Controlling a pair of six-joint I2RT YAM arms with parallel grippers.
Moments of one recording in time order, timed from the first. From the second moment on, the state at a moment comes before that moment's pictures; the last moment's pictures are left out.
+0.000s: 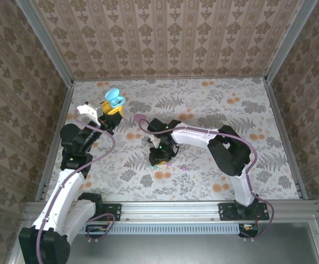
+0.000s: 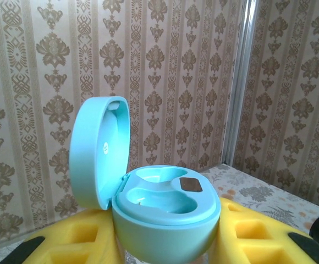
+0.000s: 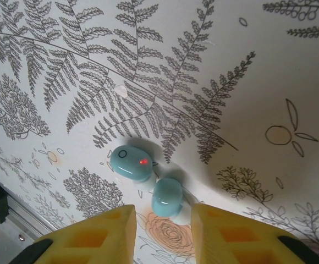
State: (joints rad) left arm -0.20 0.80 0.60 0.41 0.54 -0.16; right arm 0.82 2.05 1.47 -0.82 -0.41 0.45
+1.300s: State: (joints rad) left arm -0.20 0.78 0.60 0.38 0.52 -0.14; right arm 0.85 2.12 1.54 -0.88 -0.37 0.51
